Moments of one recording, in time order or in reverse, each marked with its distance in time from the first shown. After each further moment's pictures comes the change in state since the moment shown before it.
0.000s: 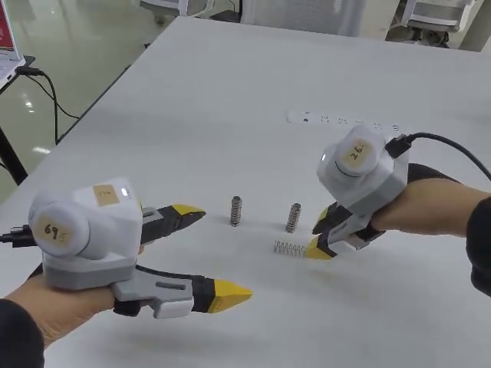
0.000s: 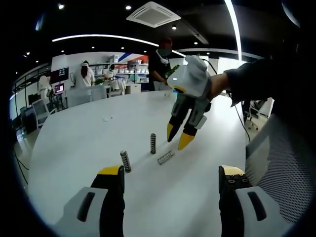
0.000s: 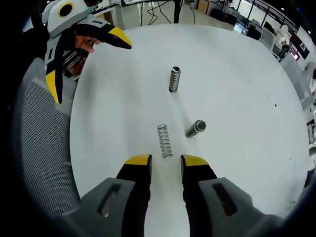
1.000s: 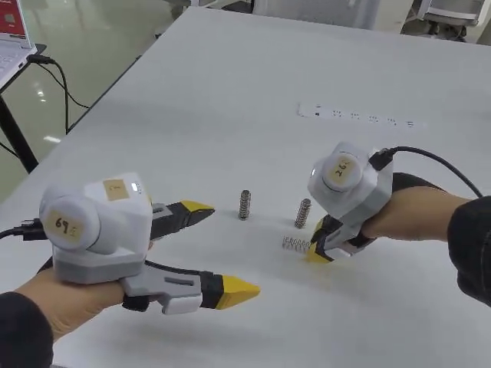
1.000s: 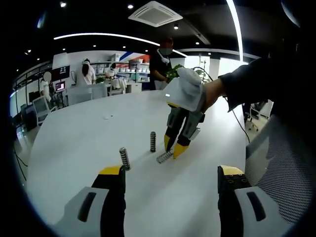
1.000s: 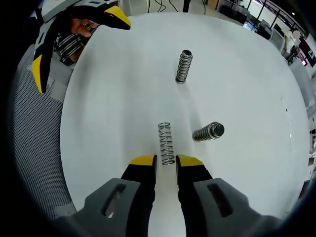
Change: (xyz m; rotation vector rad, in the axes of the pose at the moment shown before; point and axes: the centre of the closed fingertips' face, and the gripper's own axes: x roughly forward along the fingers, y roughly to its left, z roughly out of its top) left arm 0.000 0.002 -0.003 -0.017 0.003 0.004; right arm 0.031 0.001 -0.005 -0.072 0.071 0.030
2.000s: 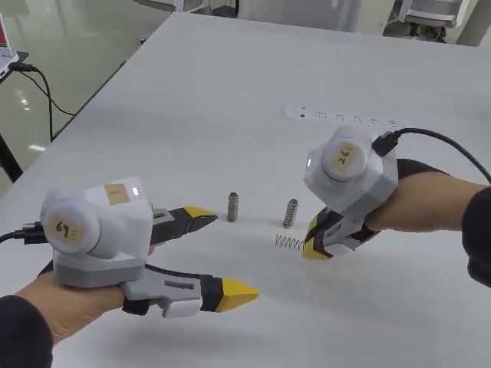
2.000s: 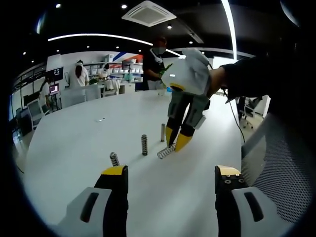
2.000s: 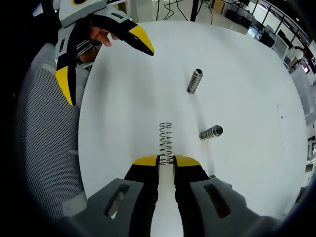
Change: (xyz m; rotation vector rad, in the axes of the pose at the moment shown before) left arm 0.014 -0.013 0.007 0.029 0.007 -0.063; right arm -0.048 0.024 0.010 -0.041 -0.031 0.026
